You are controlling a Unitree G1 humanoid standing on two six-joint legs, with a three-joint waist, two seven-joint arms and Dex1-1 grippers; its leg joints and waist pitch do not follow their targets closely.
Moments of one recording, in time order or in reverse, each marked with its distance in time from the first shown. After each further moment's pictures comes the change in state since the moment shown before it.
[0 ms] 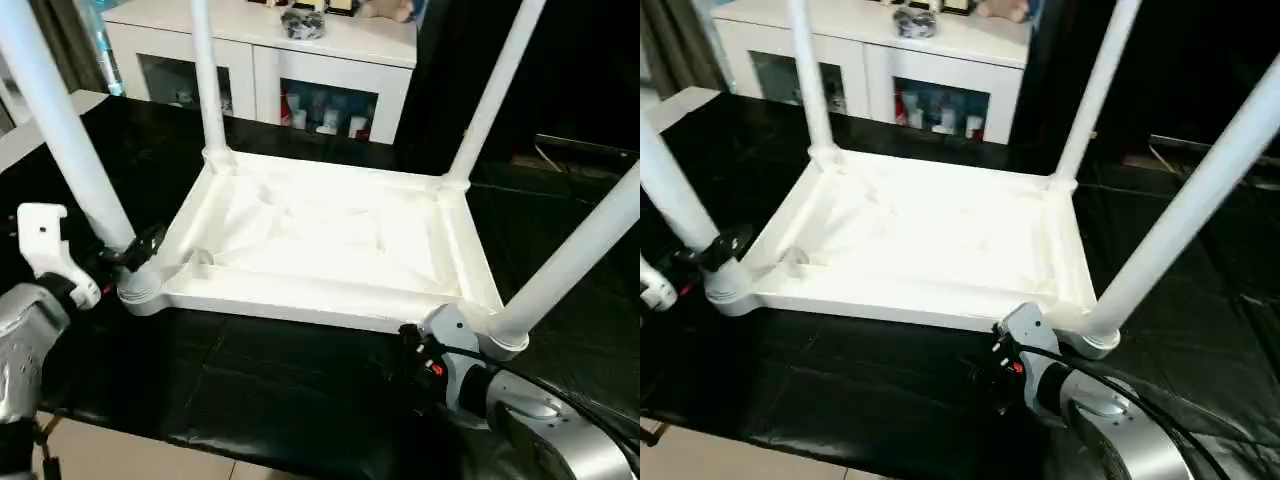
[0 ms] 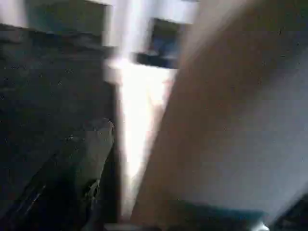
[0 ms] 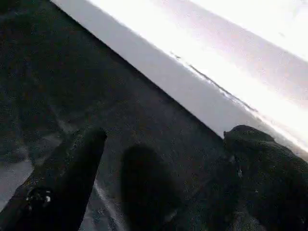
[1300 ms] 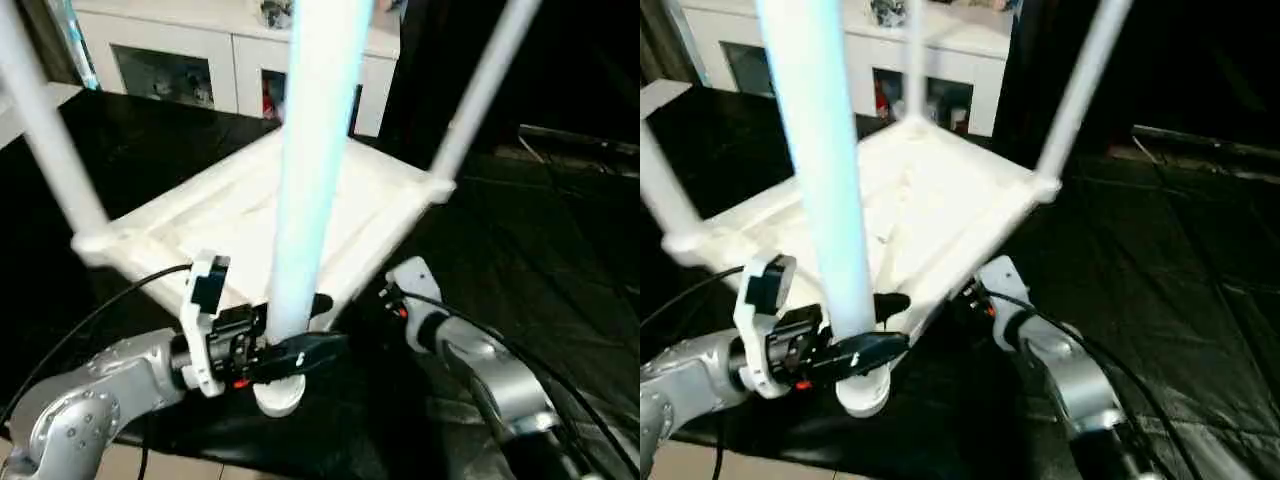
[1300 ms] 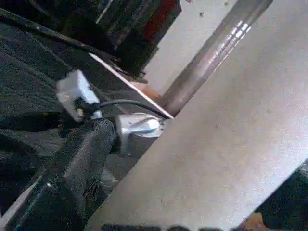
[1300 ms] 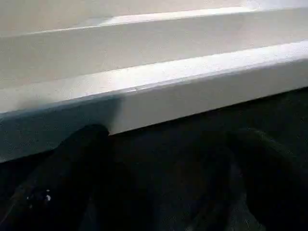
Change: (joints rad) left arm 0.171 -0.121 -0.335 -0.601 -0.506 0.481 -0.180; right arm -0.330 0.197 0.023 0.464 -0.145 -0.201 -0.070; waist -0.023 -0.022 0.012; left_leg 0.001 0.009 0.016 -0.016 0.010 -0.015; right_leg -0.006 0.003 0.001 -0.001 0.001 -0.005
